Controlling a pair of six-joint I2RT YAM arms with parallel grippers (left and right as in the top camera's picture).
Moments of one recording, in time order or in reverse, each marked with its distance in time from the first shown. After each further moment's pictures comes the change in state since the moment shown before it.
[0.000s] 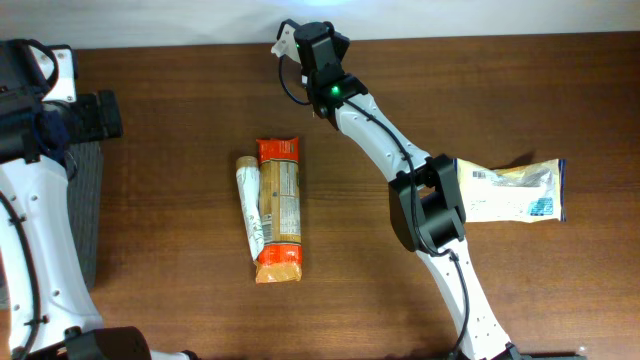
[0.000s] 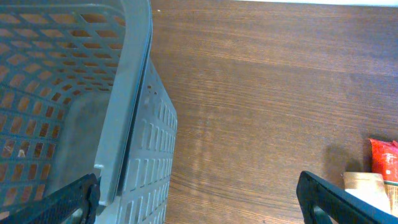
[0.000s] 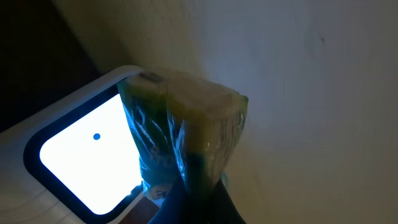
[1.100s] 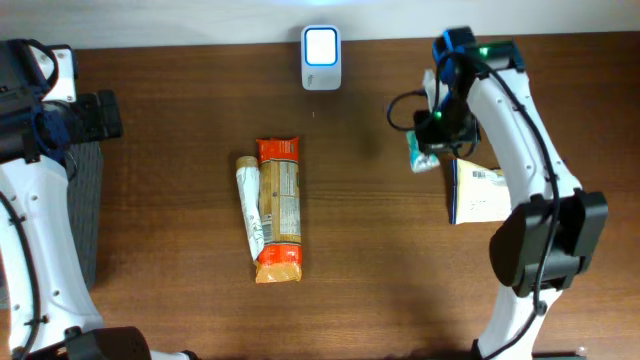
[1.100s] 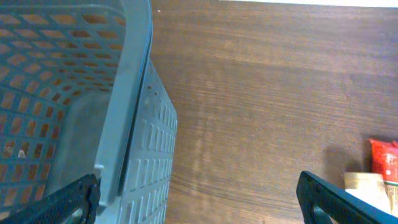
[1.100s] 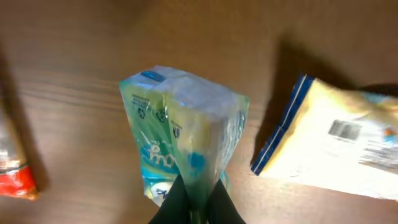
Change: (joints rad) left arm 0.000 0.000 0.000 0.000 0.000 0.000; right arm -0.350 -0.574 -0.415 -1.289 -0.609 1.027
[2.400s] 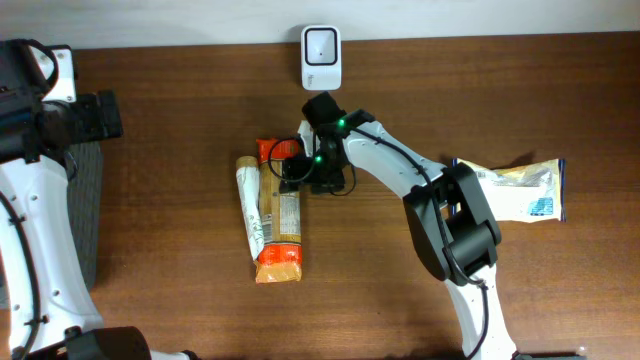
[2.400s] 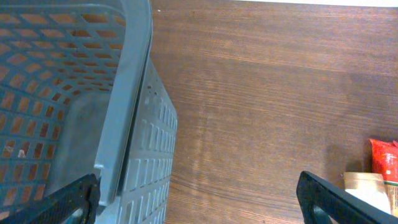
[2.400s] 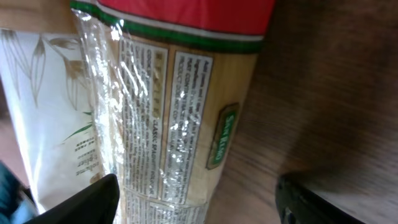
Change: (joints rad) left arm 0.000 0.000 0.000 0.000 0.000 0.000; right arm 0.408 0.248 -0.163 0.616 -0.430 0.322
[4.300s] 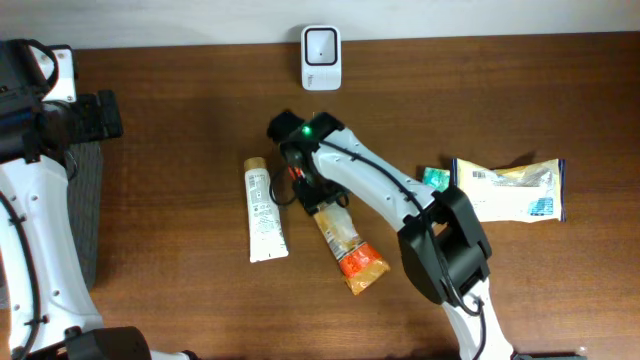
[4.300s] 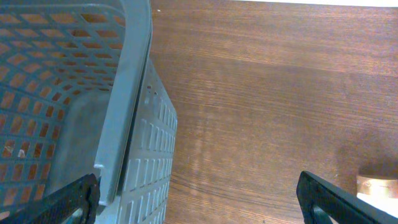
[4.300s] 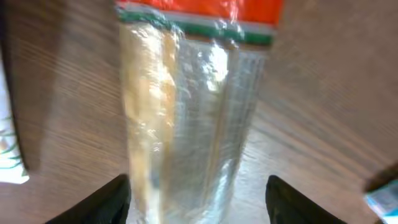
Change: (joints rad) left arm 0.000 0.000 0.000 0.000 0.000 0.000; right arm 0.154 -0.058 0.156 -0.472 0.615 -0.204
